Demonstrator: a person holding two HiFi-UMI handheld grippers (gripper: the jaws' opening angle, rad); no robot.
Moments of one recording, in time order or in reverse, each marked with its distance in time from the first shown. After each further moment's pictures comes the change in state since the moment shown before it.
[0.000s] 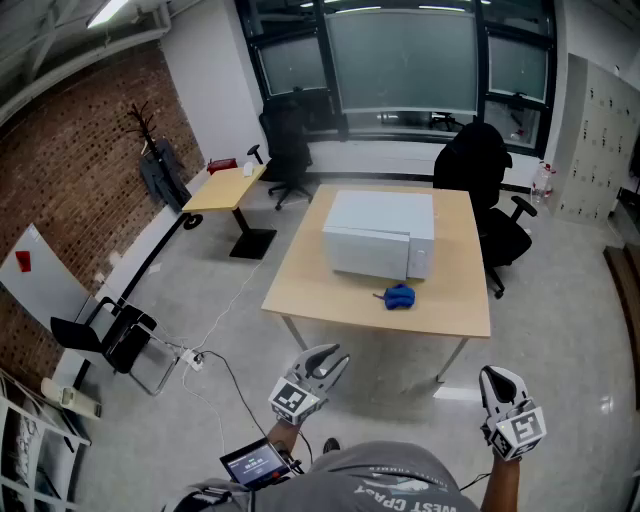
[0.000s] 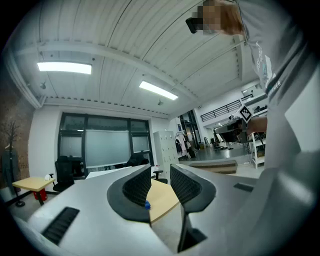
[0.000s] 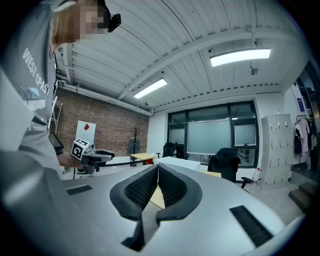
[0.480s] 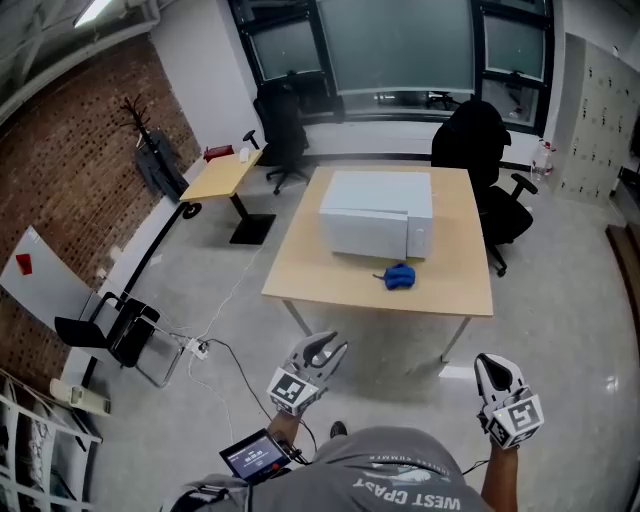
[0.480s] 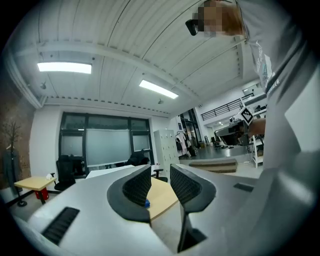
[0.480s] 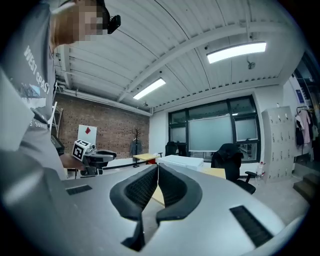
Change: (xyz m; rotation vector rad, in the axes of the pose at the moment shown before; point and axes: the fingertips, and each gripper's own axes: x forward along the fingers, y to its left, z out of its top) left arm -0.004 -0.001 0.004 0.011 0.010 0.008; right arm 0.005 0.010 -0.014 0.050 -0.012 0.015
